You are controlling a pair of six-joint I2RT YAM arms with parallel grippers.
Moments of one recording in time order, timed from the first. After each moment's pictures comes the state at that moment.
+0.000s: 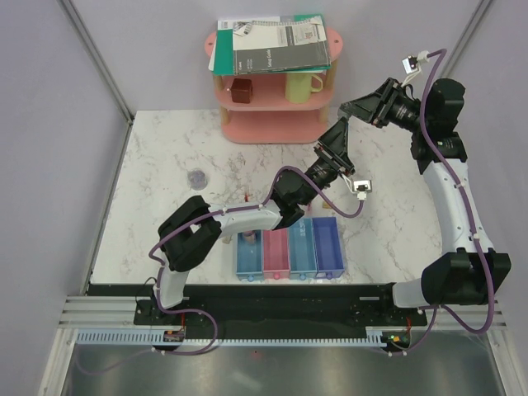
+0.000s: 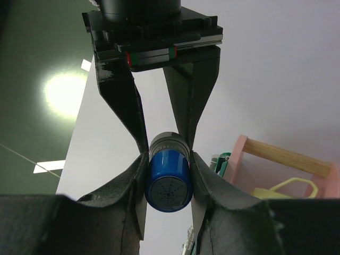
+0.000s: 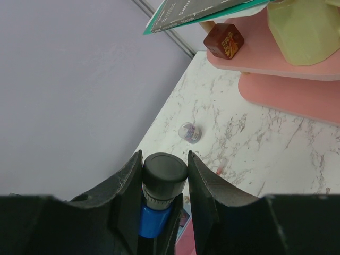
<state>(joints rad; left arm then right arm) -1.03 1.99 1.40 1.12 -0.12 1.74 -0.04 1.41 1.46 -0.09 -0.89 0.71</state>
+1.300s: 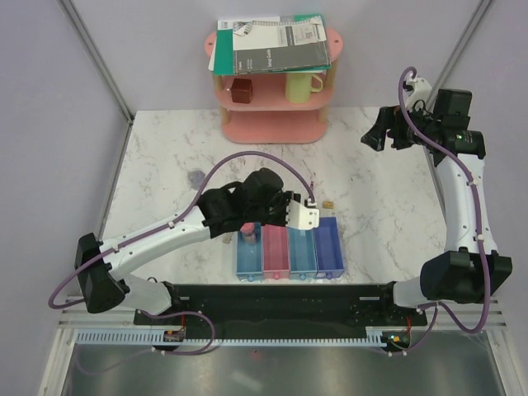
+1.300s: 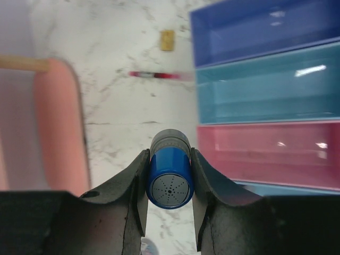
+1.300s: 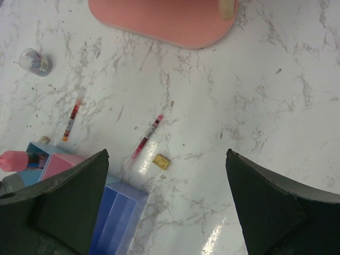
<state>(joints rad) -1.03 1.38 1.29 -0.54 0.02 0.82 -0.14 1.43 1.58 -0.74 -0.62 -0.07</state>
